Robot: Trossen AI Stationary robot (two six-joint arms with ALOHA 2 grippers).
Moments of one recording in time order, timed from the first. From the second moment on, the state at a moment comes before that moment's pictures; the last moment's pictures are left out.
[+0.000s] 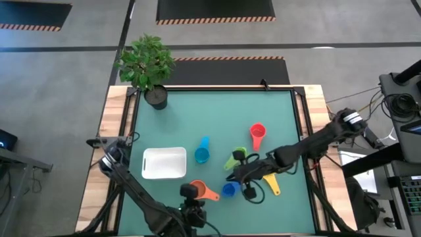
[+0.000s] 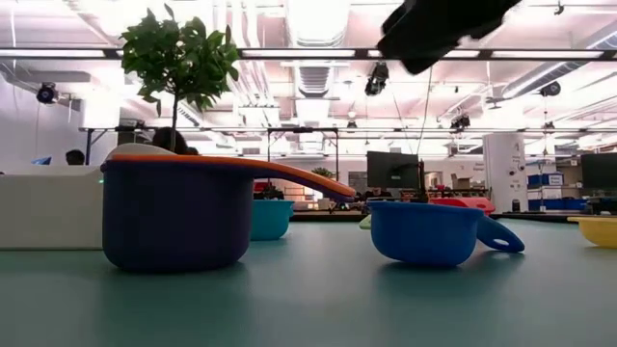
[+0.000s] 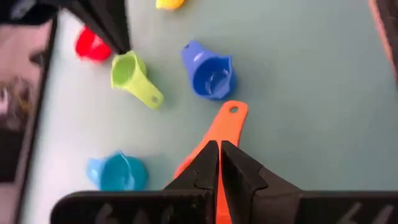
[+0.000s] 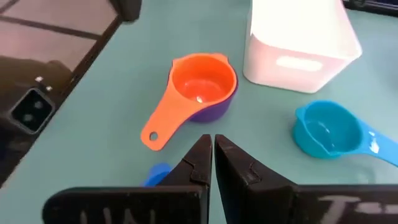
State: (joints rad) left arm -0.78 2.13 1.94 -1.14 -0.75 -0.50; right arm 0.41 1.50 0.94 -0.03 0.13 0.07
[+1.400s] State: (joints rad) left arm -0.69 0.89 0.68 -0.14 -0.78 0.25; right arm -0.11 1.37 0.94 -0.80 0.19 0.87
